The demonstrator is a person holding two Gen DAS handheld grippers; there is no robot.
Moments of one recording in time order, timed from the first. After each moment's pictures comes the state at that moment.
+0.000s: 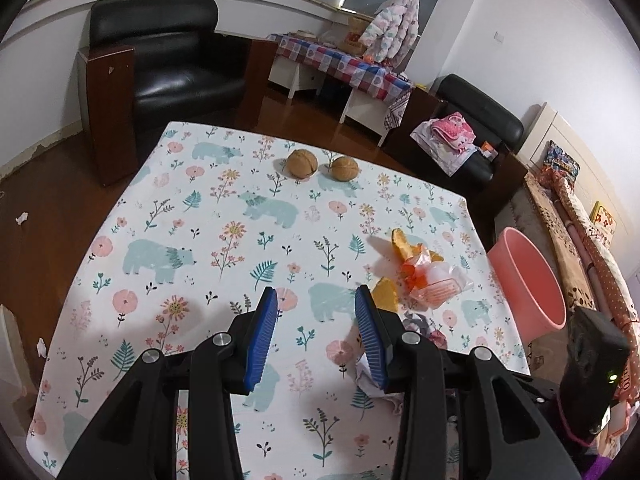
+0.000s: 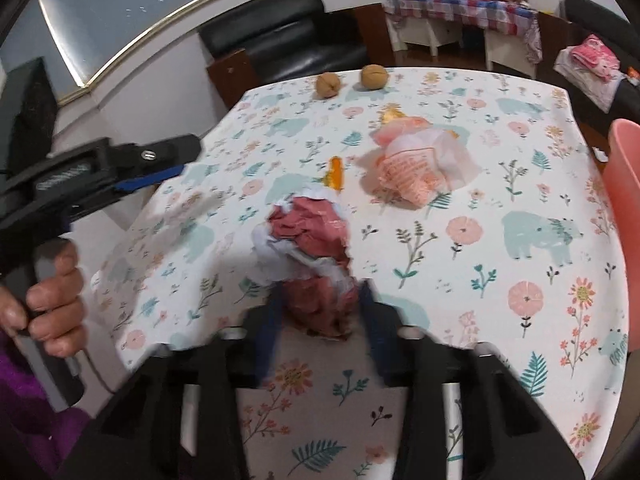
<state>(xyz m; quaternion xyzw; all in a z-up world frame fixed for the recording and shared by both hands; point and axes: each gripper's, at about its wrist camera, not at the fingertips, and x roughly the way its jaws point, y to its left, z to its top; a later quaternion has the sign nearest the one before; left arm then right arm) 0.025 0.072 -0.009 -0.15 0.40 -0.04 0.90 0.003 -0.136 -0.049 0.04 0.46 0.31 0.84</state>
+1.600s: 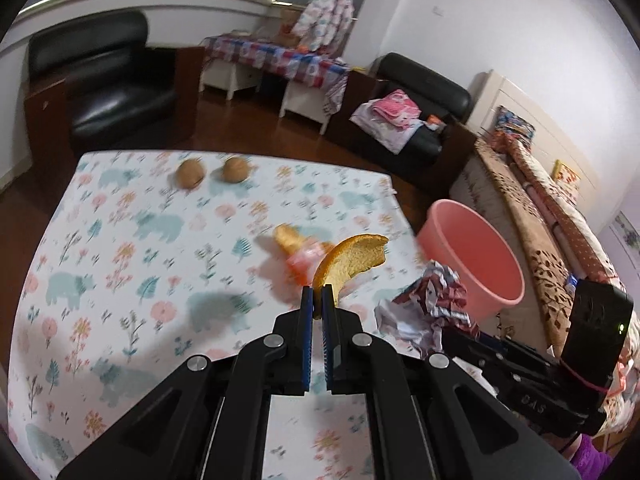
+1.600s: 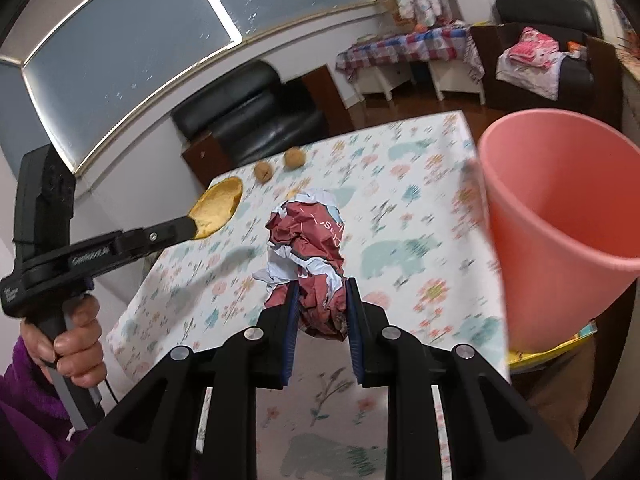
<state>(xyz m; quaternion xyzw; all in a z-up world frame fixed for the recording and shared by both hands) 0.036 -0.020 0.016 -0.10 0.39 -0.14 0.90 -0.010 -0.259 -0.020 0.15 0.37 0.24 0.89</state>
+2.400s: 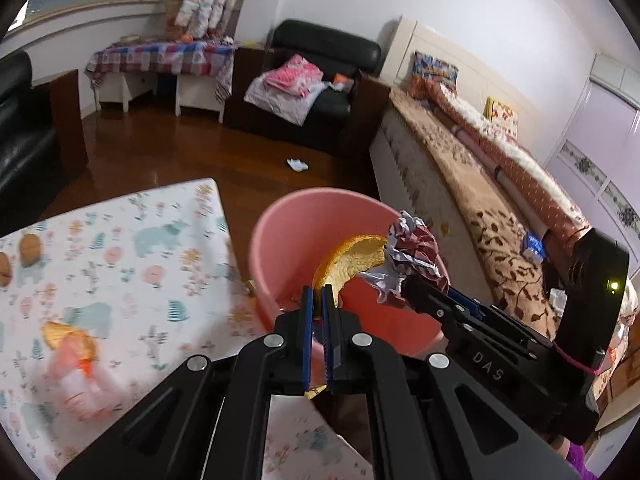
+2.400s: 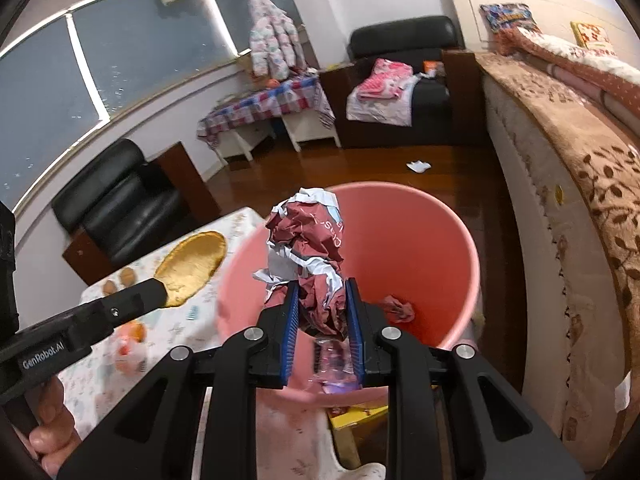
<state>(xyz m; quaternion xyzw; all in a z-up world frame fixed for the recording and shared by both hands) 0.122 -0.235 0.013 -0.03 0.41 -0.28 0.87 0.035 -0.405 -0.019 0.19 0.34 -0.01 0.92</state>
